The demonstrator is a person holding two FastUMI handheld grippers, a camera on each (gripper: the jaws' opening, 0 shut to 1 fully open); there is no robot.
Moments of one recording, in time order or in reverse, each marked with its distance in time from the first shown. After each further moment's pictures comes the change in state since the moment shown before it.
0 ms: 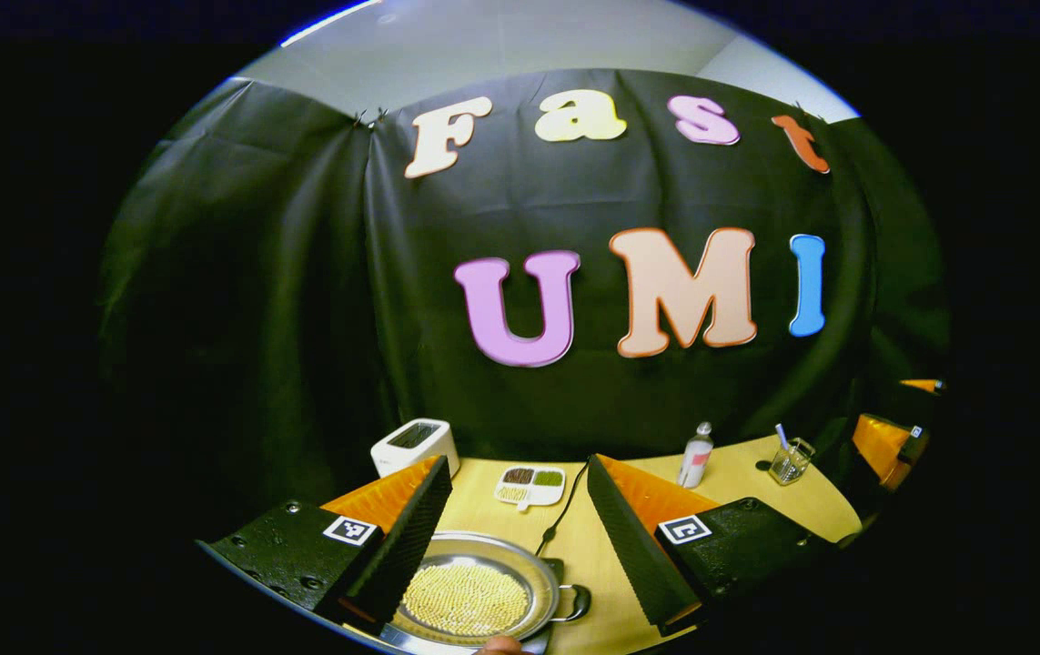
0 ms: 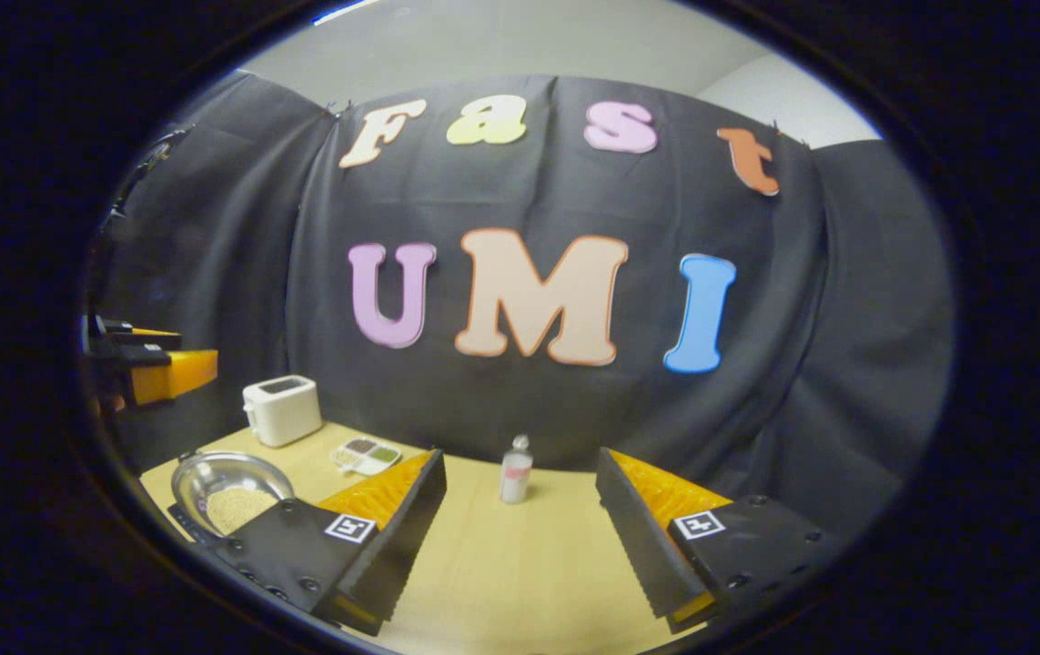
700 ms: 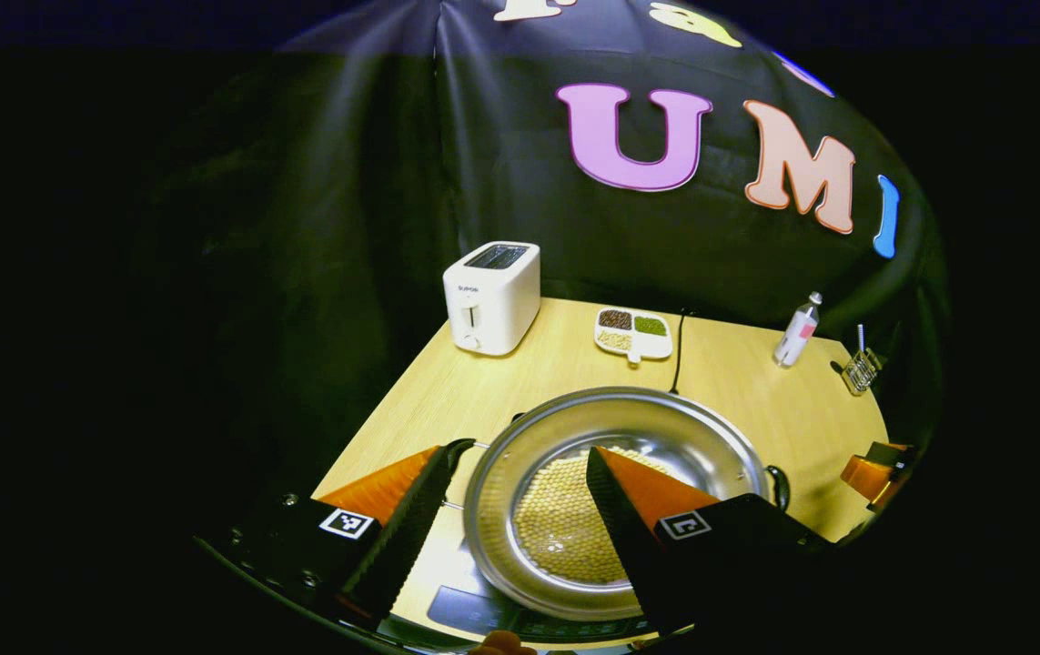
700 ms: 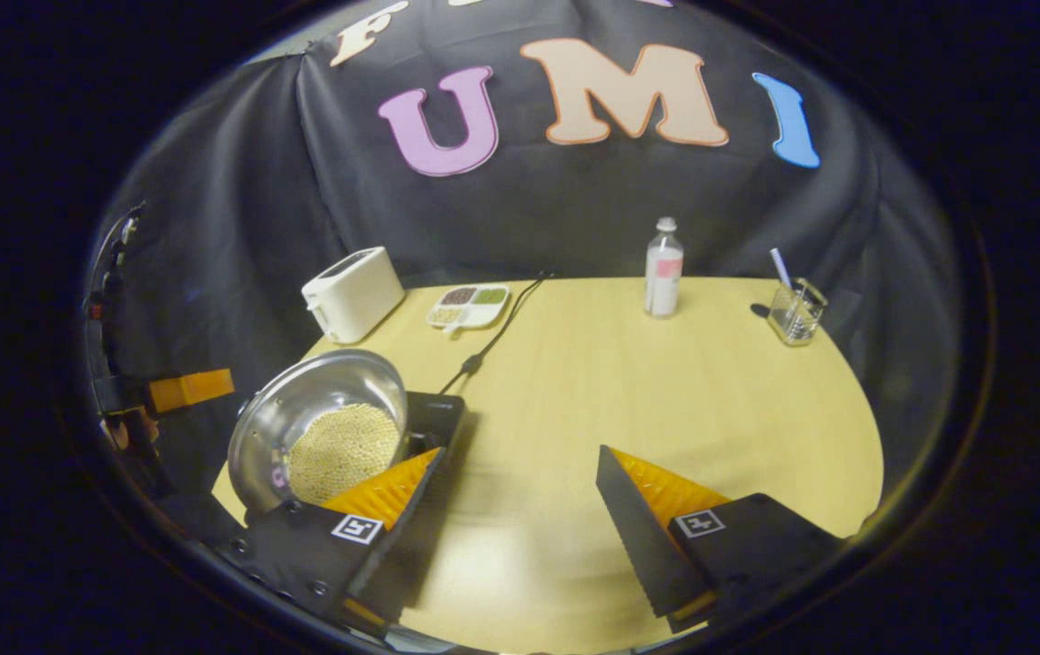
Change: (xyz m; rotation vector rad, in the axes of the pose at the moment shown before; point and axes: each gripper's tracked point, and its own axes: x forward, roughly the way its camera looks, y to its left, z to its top) left arm 0.017 0.177 -0.218 -0.109 0.495 0.074; right arm -0.009 0.188 -0.221 0.178 0.565 0.176
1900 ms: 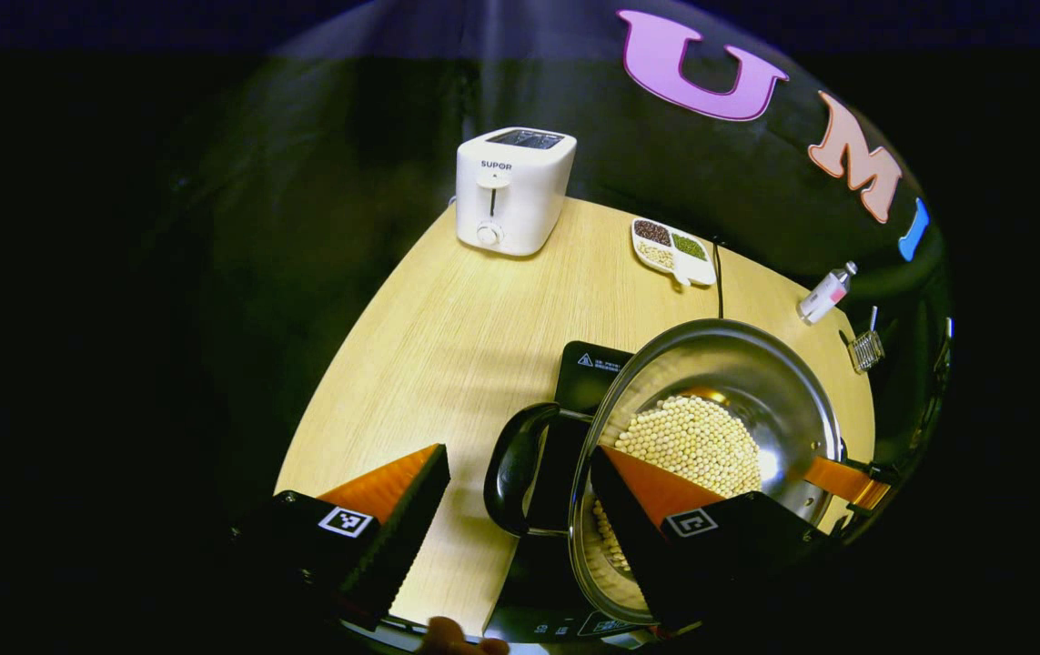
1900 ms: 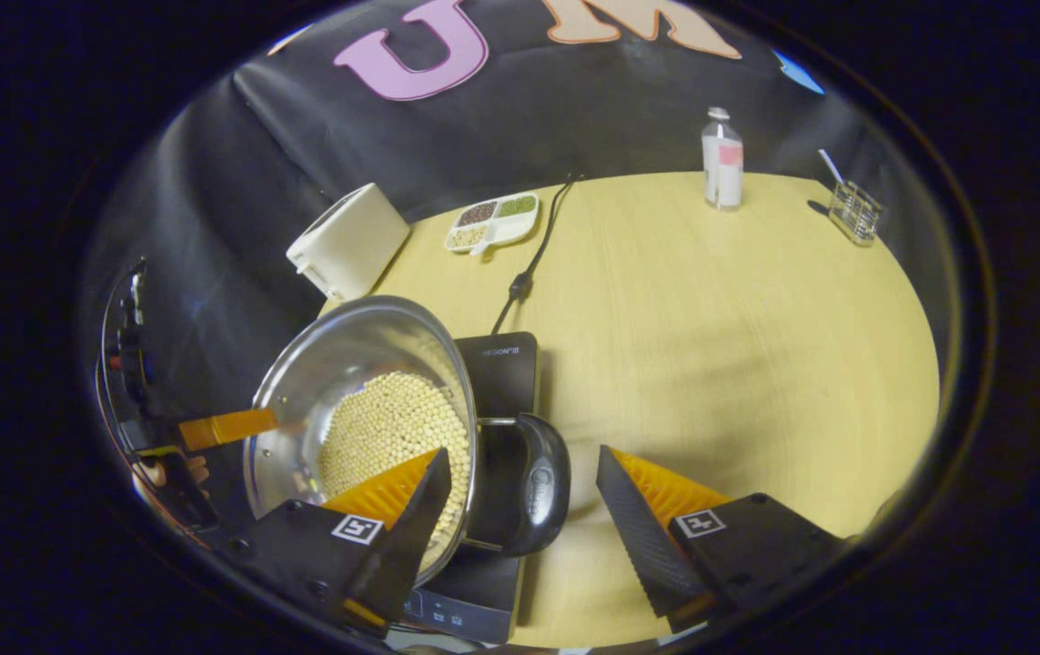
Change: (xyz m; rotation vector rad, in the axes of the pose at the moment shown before) left arm 0.097 0.076 -0.072 -0.061 0.344 -0.104; right arm 0.079 0.114 -0.075 0.164 0.328 0.057
